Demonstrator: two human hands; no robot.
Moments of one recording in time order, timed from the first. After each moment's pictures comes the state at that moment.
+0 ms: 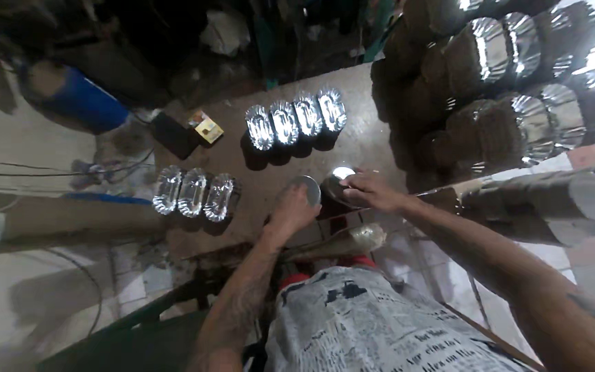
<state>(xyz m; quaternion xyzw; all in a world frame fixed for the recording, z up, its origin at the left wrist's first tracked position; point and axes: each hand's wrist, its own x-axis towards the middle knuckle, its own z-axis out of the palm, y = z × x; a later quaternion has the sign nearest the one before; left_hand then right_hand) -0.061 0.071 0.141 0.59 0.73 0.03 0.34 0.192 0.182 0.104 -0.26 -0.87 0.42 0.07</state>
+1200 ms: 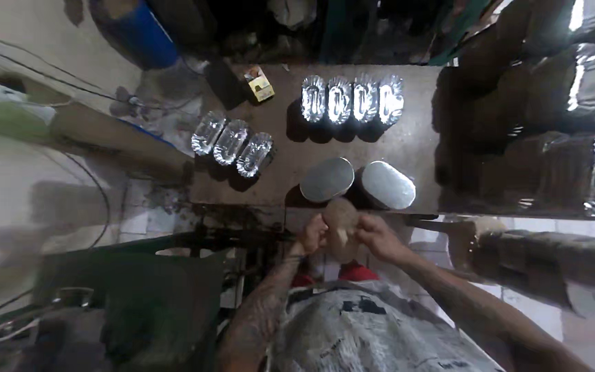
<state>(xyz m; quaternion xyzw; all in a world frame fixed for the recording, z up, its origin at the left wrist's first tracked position) -0.019 -0.041 0.071 0.22 0.58 0.49 0.61 0.162 0.063 0.125 -0.32 -0.64 0.69 0.06</state>
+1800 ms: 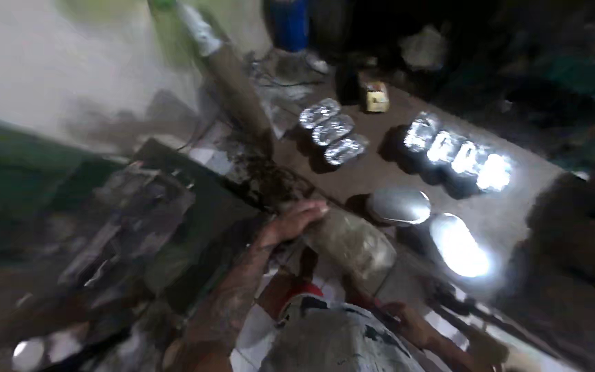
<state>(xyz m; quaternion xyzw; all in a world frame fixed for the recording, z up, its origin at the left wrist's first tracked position) -0.114 -0.163 0.177 0.29 0.77 0.41 0.41 0.240 0.055 0.052 -0.12 -0.79 0.50 -0.34</state>
